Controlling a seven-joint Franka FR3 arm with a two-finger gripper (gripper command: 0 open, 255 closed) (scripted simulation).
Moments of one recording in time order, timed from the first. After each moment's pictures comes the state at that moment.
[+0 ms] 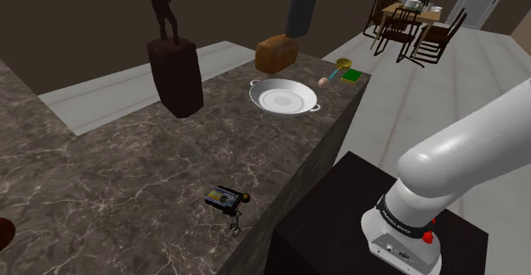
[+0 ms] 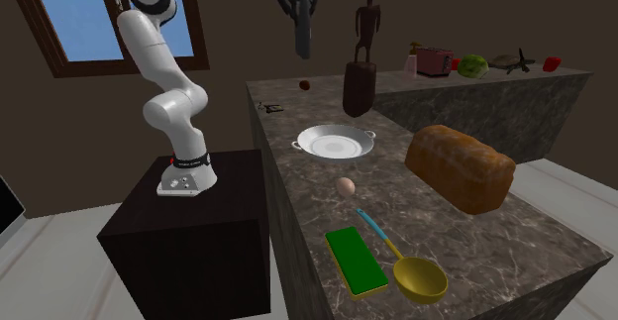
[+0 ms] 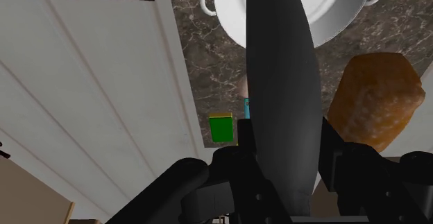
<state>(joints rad) -0.36 -0.30 0.58 -1.59 -0.39 1.34 1.51</state>
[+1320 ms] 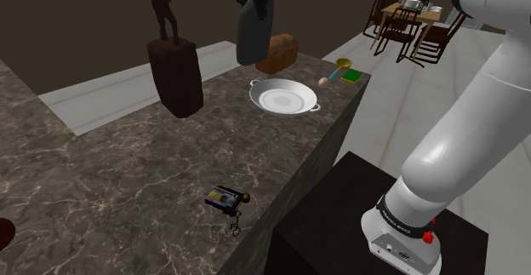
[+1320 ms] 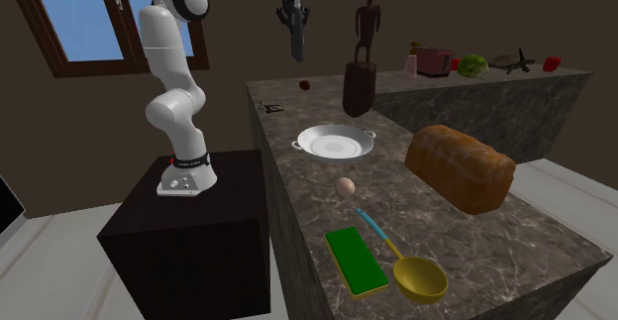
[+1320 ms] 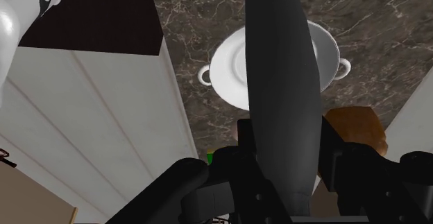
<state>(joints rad) -0.23 0.01 0.93 -1.37 -0.52 1.13 1.94</state>
